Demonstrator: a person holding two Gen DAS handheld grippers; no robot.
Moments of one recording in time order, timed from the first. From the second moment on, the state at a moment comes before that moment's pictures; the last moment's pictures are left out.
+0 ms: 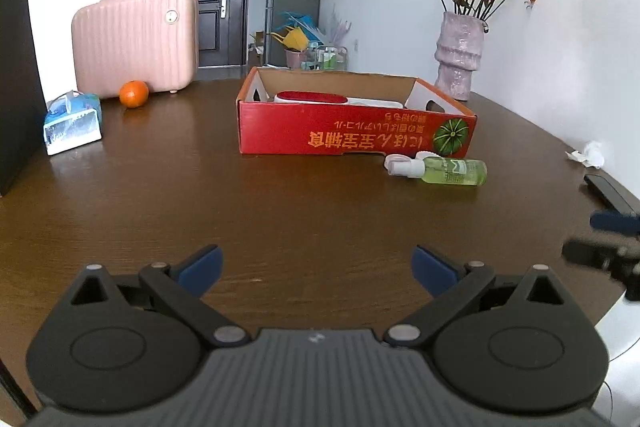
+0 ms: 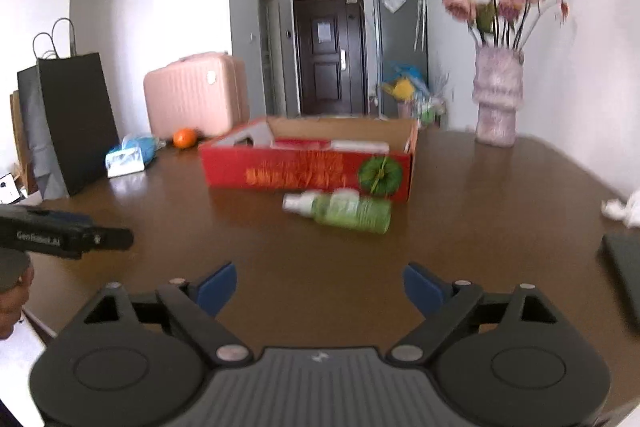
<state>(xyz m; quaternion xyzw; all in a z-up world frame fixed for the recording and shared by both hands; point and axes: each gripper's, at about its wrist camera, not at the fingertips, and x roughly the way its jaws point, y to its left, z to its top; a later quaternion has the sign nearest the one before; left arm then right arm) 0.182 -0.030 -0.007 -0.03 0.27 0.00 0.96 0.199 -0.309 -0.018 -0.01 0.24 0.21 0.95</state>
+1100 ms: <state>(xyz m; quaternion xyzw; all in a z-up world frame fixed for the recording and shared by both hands) 0.343 -0.055 -0.024 0.01 0.31 -0.06 0.95 0.365 -0.269 -0.041 -0.13 0.27 0.33 0.90</state>
